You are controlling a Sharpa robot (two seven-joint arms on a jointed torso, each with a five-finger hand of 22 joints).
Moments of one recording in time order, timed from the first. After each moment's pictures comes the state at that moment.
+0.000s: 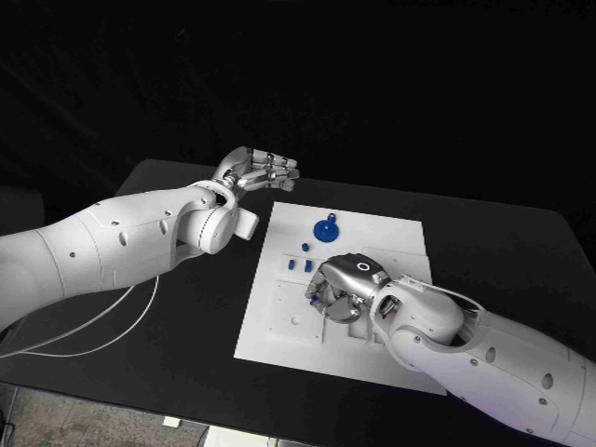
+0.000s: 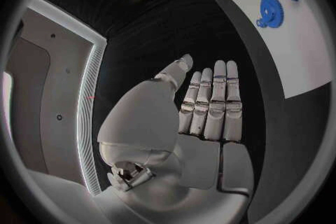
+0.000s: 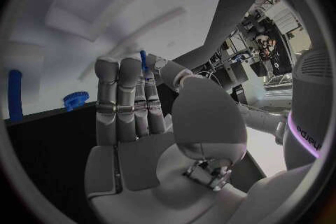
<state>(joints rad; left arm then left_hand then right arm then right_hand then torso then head) 1.32 -0.69 -0.10 1.22 -0.23 -0.35 0.35 1.36 -0.03 0.25 -0.11 0.21 1.04 0.15 0.06 0.06 1.10 0.13 0.06 0.06 1.20 0.11 0.06 0.07 0.09 1.03 0.09 0.07 0.47 0.86 -0.57 0.19 1.51 -1.91 -0.22 -0.12 1.25 -0.14 0.64 -0.21 0.22 1.28 0.07 0.06 0.07 1.38 0.02 0.06 0.06 1.45 -0.07 0.73 0.72 0.09 1.46 -0.09 0.45 1.31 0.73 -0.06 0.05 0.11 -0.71</state>
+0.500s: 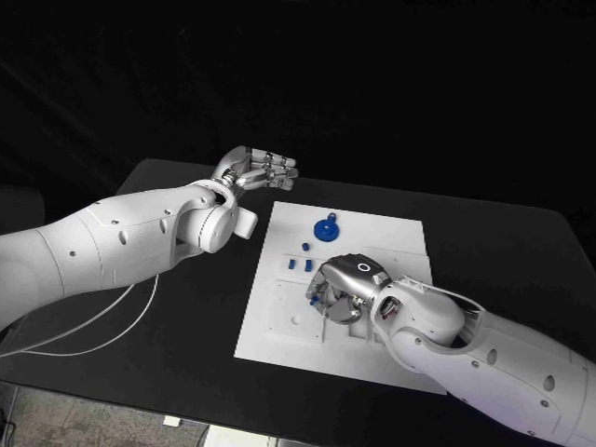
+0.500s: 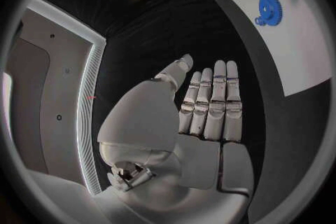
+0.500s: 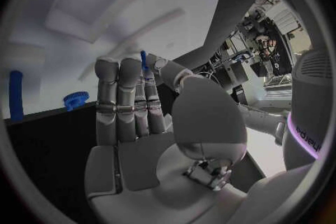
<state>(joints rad) 1.32 -0.69 -0.10 1.21 -0.23 -0.35 0.35 1.36 -0.03 0.25 -0.11 0.21 1.04 0.15 0.06 0.06 1.10 0.13 0.06 0.06 1.20 0.11 0.06 0.07 0.09 1.03 0.09 0.07 0.46 0.85 -0.57 0.19 1.52 -1.92 -0.23 -0.12 1.25 -0.14 0.64 -0.21 0.22 1.28 0.07 0.06 0.07 1.38 0.02 0.06 0.06 1.45 -0.07 0.74 0.72 0.09 1.46 -0.09 0.45 1.31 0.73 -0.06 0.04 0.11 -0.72</state>
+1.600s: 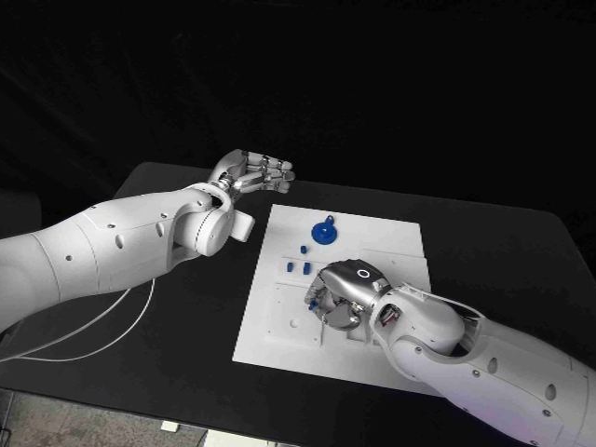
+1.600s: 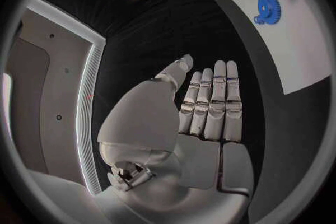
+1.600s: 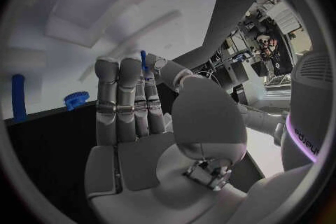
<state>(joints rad) 1.32 -0.69 -0.10 1.21 -0.23 -0.35 0.35 1.36 -0.03 0.25 -0.11 0.21 1.04 0.15 0.06 0.06 1.10 0.14 0.06 0.06 1.19 0.11 0.06 0.07 0.09 1.03 0.09 0.08 0.44 0.84 -0.58 0.19 1.54 -1.93 -0.25 -0.14 1.25 -0.14 0.64 -0.21 0.22 1.28 0.07 0.06 0.07 1.38 0.02 0.06 0.06 1.45 -0.07 0.74 0.72 0.09 1.46 -0.09 0.45 1.31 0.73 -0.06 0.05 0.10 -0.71</state>
